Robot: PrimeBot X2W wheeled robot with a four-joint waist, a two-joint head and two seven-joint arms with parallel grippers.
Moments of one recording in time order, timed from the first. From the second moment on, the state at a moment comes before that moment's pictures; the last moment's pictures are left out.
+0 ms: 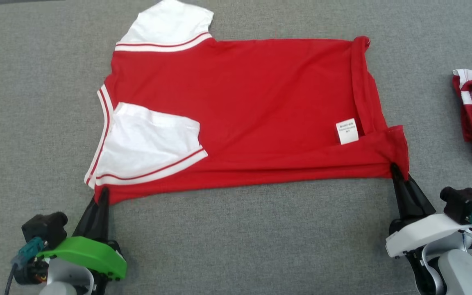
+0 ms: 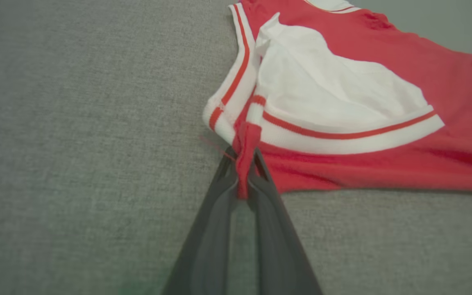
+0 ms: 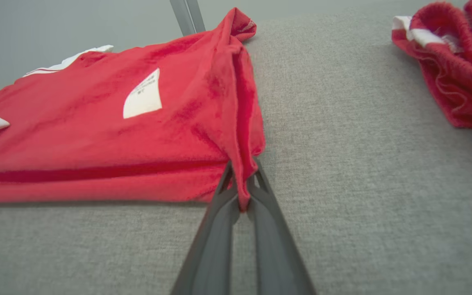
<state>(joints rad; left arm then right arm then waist) -0.14 0.18 -0.09 0.30 -0.46 -0.10 -0.09 -0.16 -0.22 0.11 0.29 0.40 0.13 -0.25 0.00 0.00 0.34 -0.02</state>
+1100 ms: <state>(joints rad) -0.06 0.15 -0.10 0.00 -0.36 0.02 -0.22 -0.05 -0.13 -0.06 0.05 0.23 0.13 -0.22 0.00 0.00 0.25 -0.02</state>
